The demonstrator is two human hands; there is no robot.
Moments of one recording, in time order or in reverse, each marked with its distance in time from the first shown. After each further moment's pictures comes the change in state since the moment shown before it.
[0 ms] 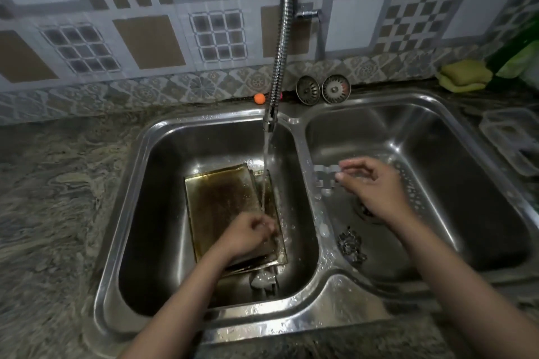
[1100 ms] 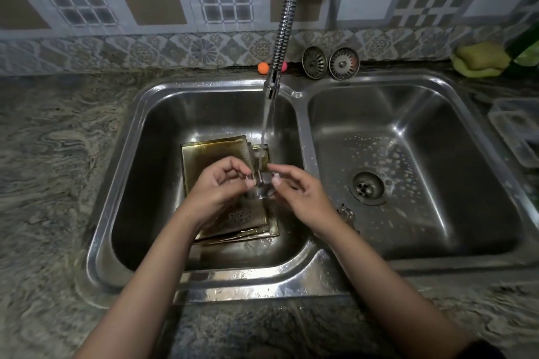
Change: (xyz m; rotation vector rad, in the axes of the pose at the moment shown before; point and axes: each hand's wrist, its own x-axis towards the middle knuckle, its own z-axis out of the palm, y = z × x) left_hand -0.050 0.023 -0.032 -0.624 0.103 0.263; right_hand -0.050 0.010 0.089 0.142 -0.395 0.160
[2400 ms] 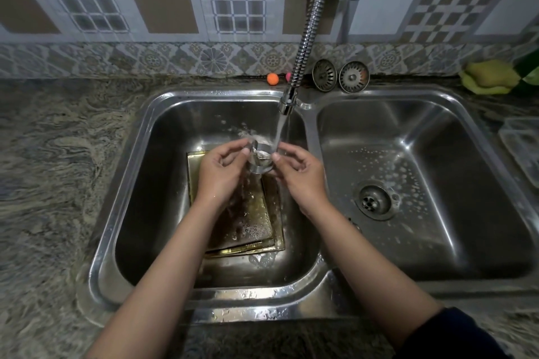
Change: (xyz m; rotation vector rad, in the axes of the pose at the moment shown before) left_hand 0.055 0.004 0.001 0.082 0.465 0.086; right_hand 0.070 -0.005 0.015 0.181 0.260 -0.078
